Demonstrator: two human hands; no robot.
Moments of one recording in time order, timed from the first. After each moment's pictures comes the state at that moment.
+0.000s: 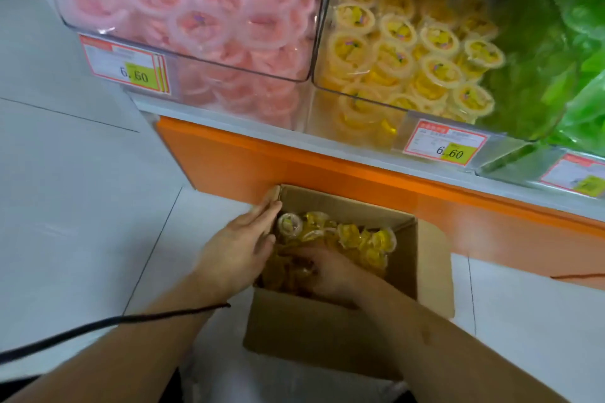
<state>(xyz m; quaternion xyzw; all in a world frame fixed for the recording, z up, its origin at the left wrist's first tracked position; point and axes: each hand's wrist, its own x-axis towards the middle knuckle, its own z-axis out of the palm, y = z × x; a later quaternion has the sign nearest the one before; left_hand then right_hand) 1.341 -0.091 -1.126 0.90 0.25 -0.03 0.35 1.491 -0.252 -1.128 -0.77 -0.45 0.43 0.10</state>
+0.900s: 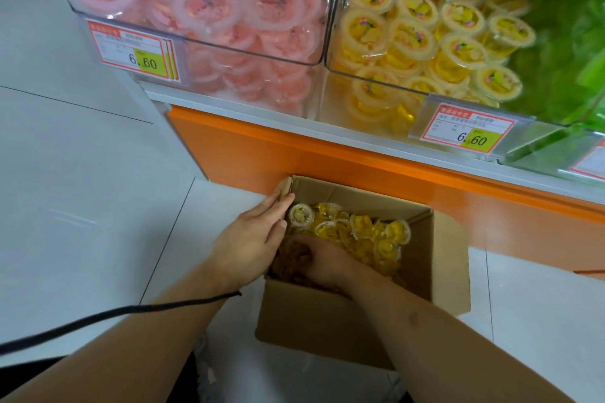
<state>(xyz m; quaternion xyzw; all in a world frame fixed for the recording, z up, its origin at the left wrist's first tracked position) 1.341 -0.096 -1.116 0.88 0.27 -0.06 0.39 1.476 -0.234 -1.175 -0.77 -0.37 0.49 0.19</state>
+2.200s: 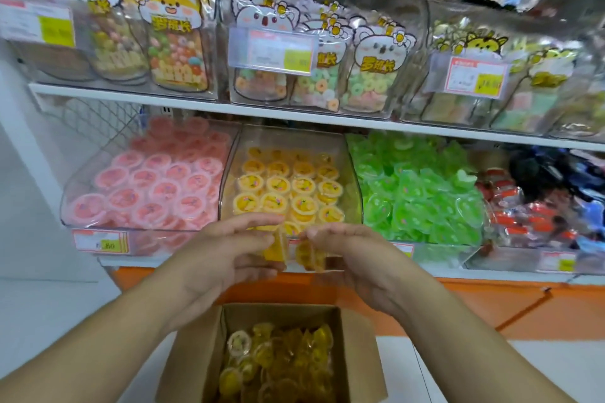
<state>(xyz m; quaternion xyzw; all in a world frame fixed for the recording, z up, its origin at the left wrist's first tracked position) 1.417 -0.133 -0.833 0.60 0.19 0.04 0.77 1.550 -0.311 -0.830 -0.67 -0.13 0.40 0.61</state>
